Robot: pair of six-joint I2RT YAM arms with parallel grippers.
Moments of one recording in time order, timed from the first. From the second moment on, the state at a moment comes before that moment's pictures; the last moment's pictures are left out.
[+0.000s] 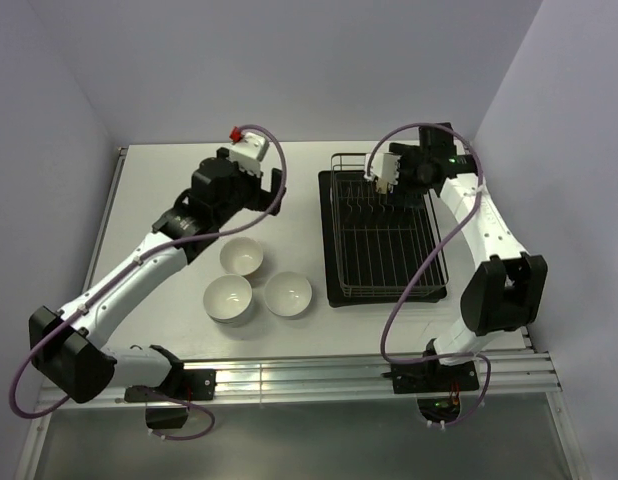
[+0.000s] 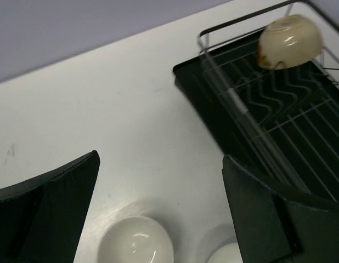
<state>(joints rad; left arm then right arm) -0.65 1.29 1.19 -0.14 -0.14 -0.03 0.09 1.61 1.48 -0.76 -0.21 -1.39</state>
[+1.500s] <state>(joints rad) -0.16 1.73 1.08 -0.50 0.32 -0.01 0.13 1.66 2.02 -1.25 -0.67 -0.65</state>
